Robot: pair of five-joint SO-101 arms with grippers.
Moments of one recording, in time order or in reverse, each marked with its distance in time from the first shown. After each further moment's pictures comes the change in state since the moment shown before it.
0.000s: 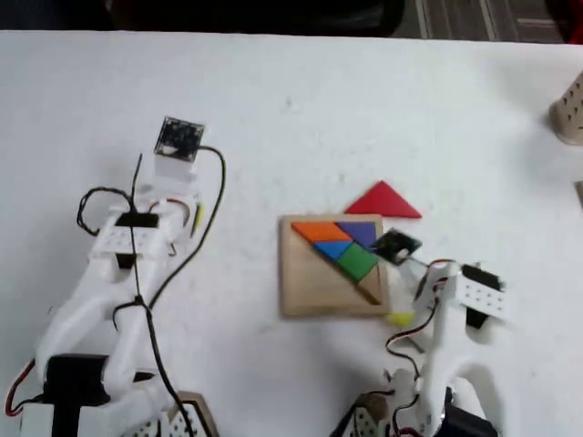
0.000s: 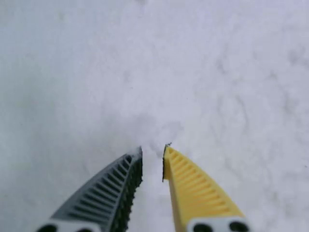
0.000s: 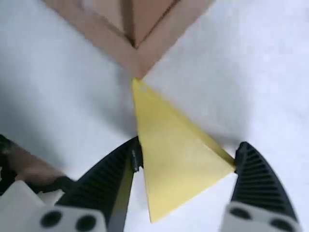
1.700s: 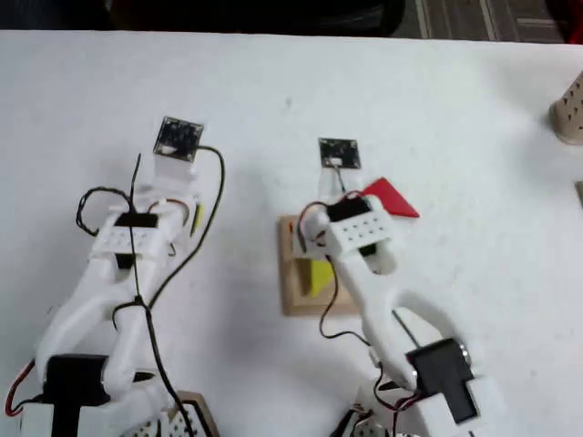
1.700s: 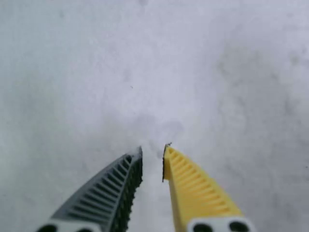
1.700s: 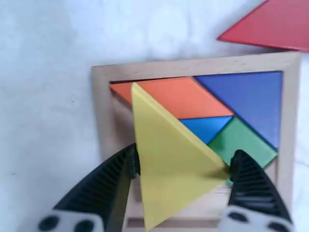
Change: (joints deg) left arm -0.1 0.0 0.0 0.0 0.0; right arm -45.9 22.3 -29.5 -6.9 -88.1
